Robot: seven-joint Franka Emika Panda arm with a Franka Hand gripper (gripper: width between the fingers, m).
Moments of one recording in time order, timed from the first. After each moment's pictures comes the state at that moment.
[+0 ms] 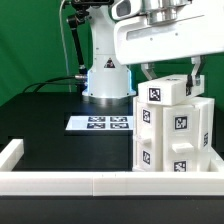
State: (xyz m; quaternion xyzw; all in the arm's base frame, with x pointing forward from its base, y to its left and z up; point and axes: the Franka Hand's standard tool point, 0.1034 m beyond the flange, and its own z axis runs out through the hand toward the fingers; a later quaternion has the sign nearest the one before) arm 0.588 0.080 0.151 -0.91 0.41 -0.03 0.09
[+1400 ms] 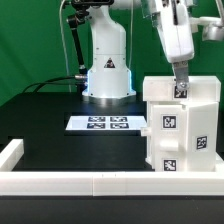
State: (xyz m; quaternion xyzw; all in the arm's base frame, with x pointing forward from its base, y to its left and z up) arm 0.587 0.094 0.151 -0.60 0.79 0.03 0.12
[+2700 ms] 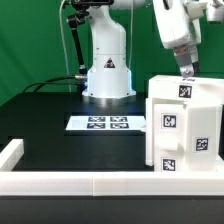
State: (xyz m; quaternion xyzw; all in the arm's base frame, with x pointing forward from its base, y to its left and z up) arm 0.594 0.102 0.173 -0.56 0.81 0.05 0.16
